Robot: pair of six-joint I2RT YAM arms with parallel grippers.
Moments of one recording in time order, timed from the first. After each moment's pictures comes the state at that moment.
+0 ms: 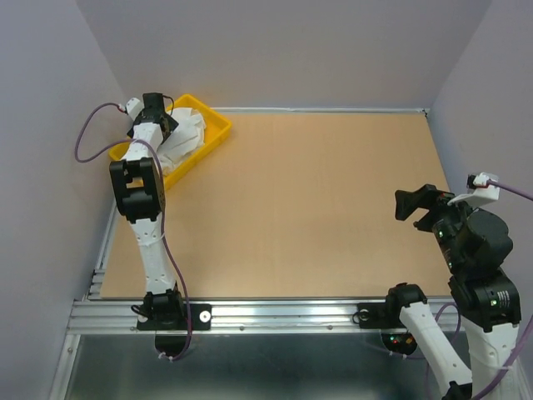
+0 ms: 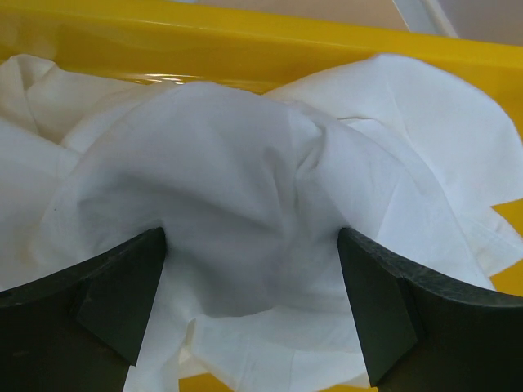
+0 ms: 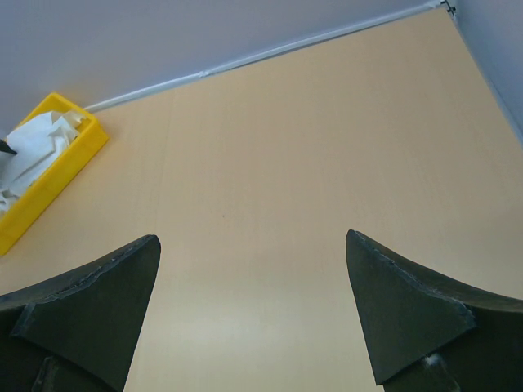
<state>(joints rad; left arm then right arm) 0.10 2.28 1.96 -0.50 -0.37 -0.75 0.15 0.45 1.06 -0.76 0.15 0.34</state>
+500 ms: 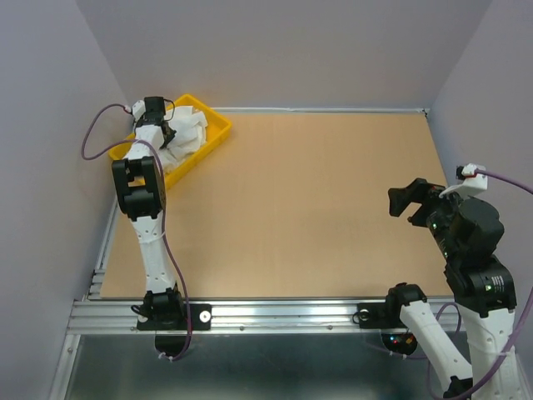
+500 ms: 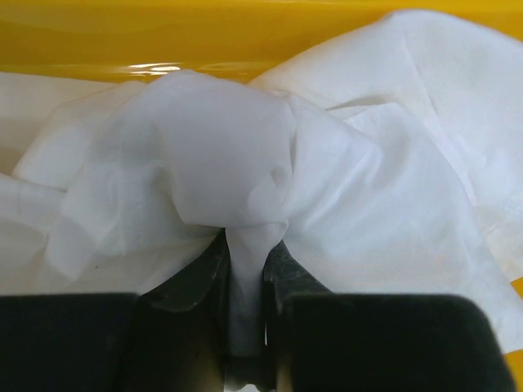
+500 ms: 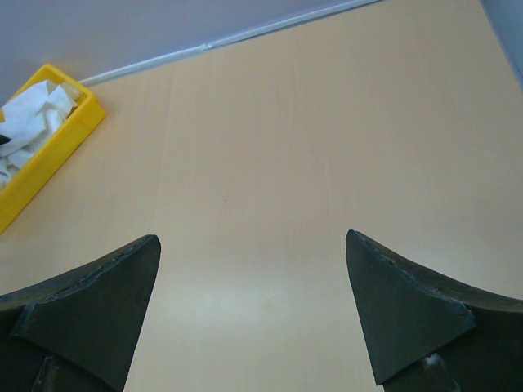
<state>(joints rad) 0.11 2.36 1.99 -0.46 -0.27 -0.67 0.15 0.52 1.06 -0.76 0.12 0.34</state>
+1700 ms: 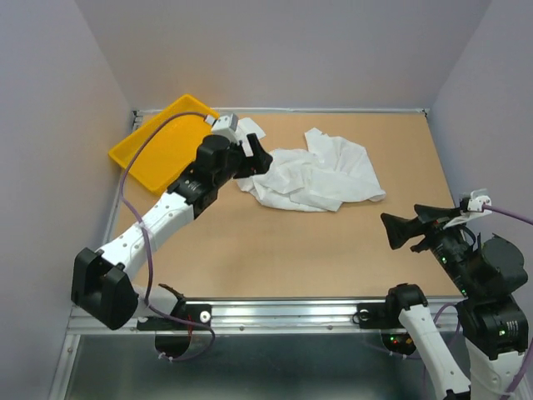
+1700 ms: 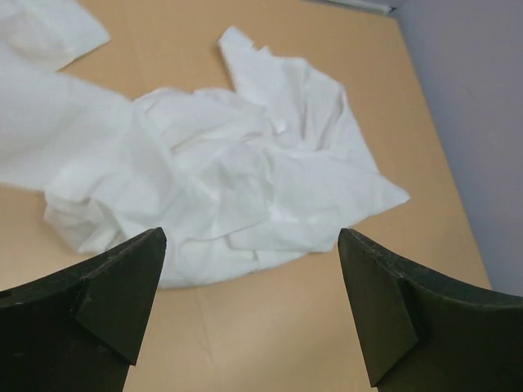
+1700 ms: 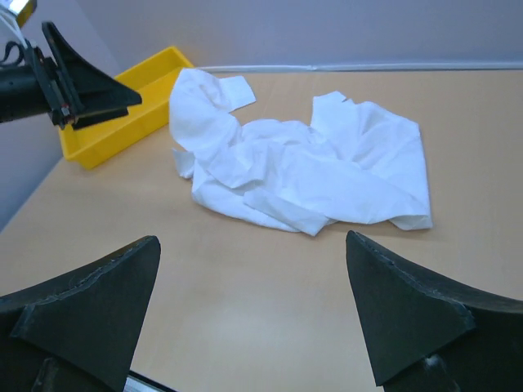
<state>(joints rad) -0.56 1.35 1.15 -0.11 0.00 -0.54 0.15 0.33 1.06 -0.77 -0.20 0.24</state>
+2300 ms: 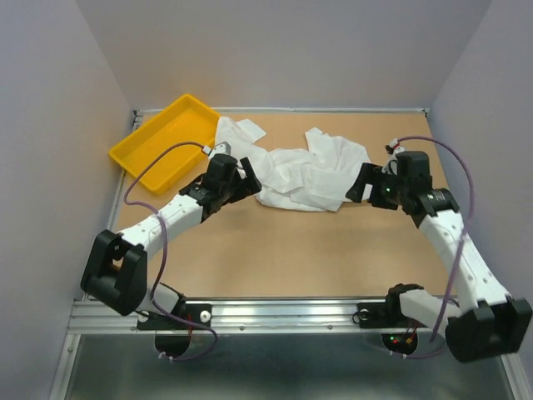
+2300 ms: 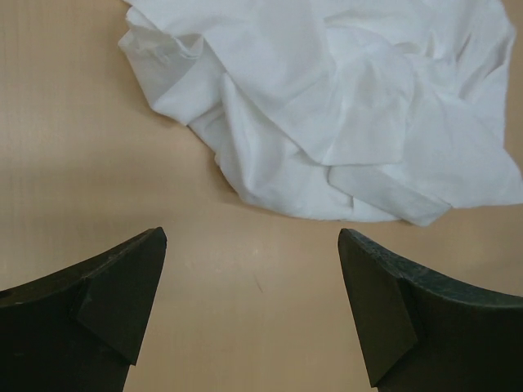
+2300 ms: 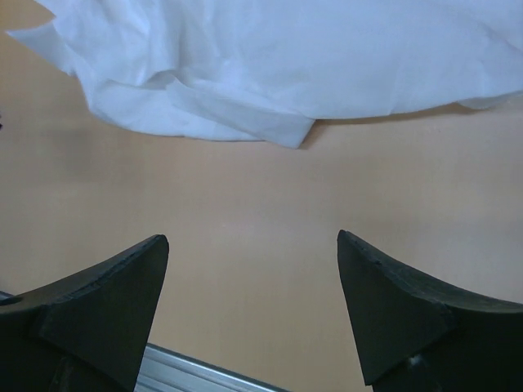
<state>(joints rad) -0.53 1.34 0.90 -0.20 -0.12 -0.76 0.15 0.97 0.97 -0.69 -0.22 0.38</state>
